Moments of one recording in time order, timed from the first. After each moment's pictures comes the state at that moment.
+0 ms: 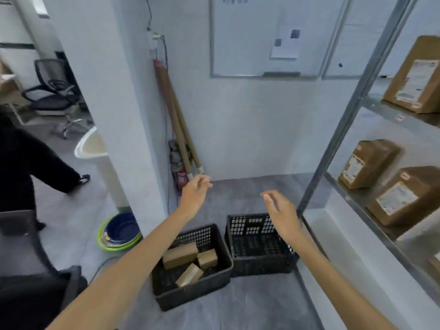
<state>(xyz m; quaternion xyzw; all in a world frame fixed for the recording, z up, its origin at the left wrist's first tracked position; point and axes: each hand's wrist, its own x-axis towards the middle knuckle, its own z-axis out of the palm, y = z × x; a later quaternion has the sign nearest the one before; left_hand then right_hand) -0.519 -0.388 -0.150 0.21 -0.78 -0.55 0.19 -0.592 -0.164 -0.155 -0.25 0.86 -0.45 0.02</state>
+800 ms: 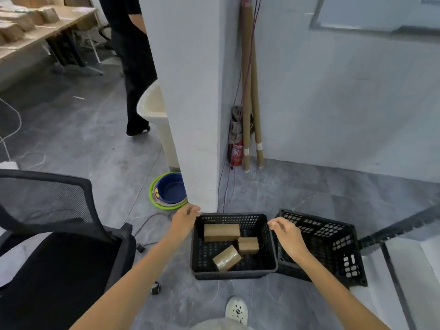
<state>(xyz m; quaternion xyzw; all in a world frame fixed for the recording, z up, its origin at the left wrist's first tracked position) -0.471 -0.599 -0.311 0.49 -0.66 -0.56 0.10 -0.657 -0.377 -0.308 -0.23 0.85 -0.36 0.30</state>
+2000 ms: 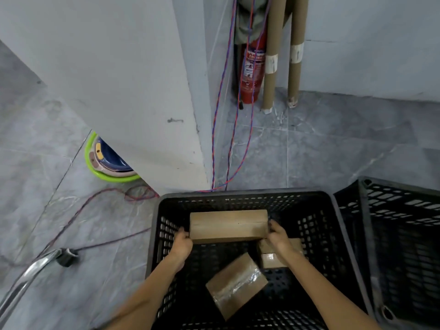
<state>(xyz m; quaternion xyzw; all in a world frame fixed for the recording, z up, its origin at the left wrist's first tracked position) -0.604 -0.720 -1.008 0.62 -0.52 -0.59 -0.06 -0.806 -0.549 -1.012 0.06 0.76 -0.43 0.48</state>
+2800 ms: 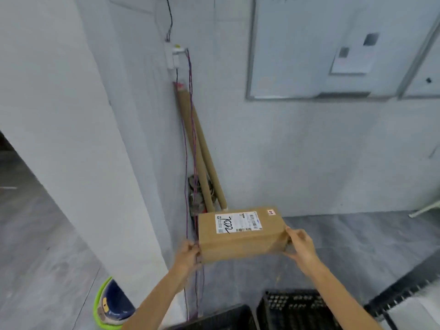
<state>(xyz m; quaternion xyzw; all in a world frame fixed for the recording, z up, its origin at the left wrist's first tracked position) -0.731 -0.669 -0.252 0.41 -0.55 -0.72 0.08 -0.917 -0.453 -0.262 0.06 0.69 -0.69 0.20</state>
